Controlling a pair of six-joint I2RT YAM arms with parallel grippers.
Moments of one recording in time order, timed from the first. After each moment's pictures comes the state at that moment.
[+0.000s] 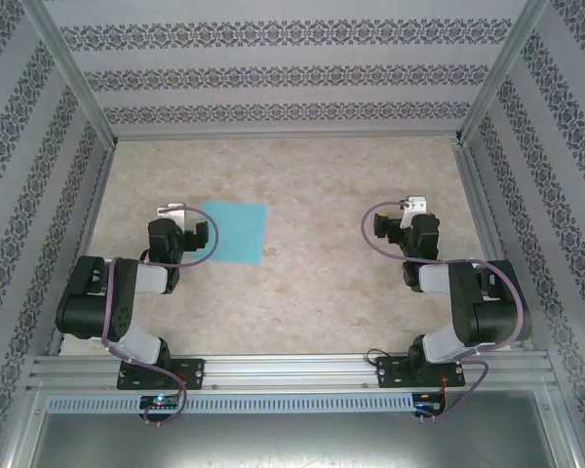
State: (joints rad) left arm -0.02 1.56 0.40 0.71 -0.10 0.00; right arm 0.02 1.51 0.39 0.74 0.01 0.03
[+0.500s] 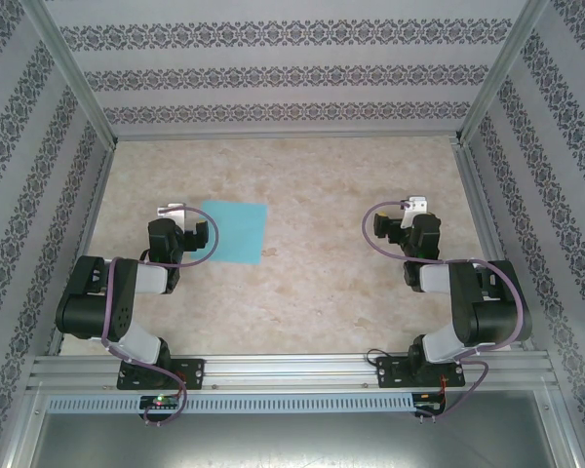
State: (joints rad) left arm -0.02 1.56 0.40 0.71 -0.10 0.00; right arm 0.00 1.51 0.39 0.74 -0.02 0.03
